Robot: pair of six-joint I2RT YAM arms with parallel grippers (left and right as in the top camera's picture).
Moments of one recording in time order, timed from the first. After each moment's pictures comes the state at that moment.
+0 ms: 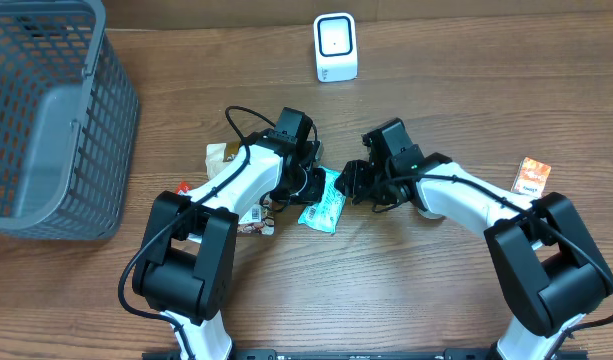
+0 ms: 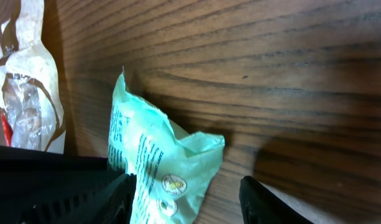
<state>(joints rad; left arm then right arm) -0.35 1.92 1.20 -0.71 0.25 -0.22 0.52 1.88 1.06 -0.23 -0.37 0.70</state>
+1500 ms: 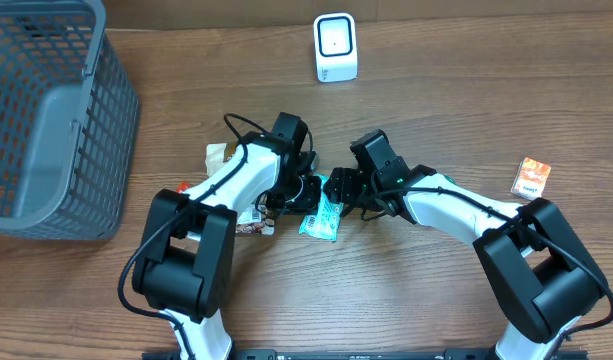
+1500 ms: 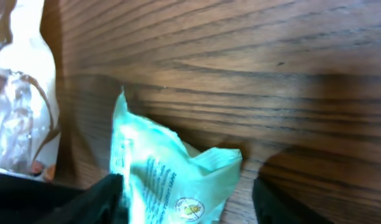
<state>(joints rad) -0.34 1.93 1.20 -0.82 0.30 -0.22 0.60 1.88 1.04 -0.19 -0.26 0.75</state>
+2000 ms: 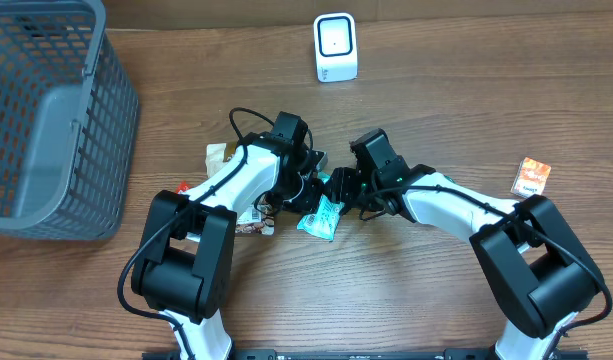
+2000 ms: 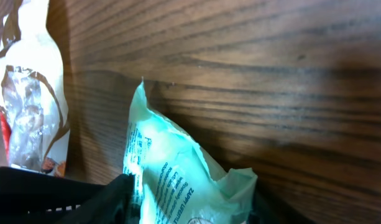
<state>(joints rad) -0.34 1.92 1.19 -0.78 0.31 -0.02 0.59 1.91 1.04 -0.17 -0.33 0.77</state>
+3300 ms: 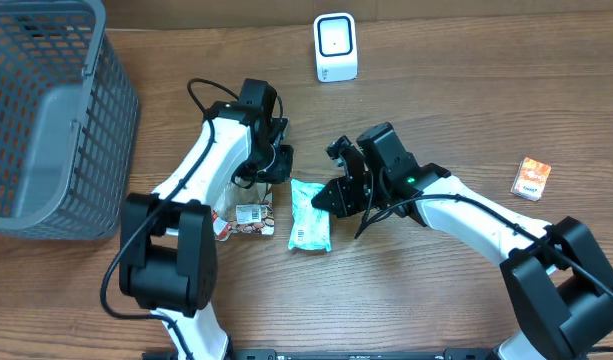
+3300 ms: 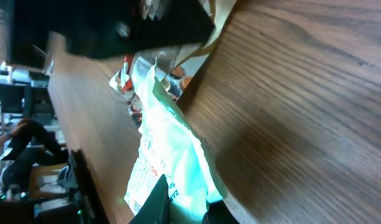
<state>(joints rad) -0.20 1.91 1.40 -0.96 0.14 -0.11 0.58 1.77 1.04 -0.21 -0.68 0.36</state>
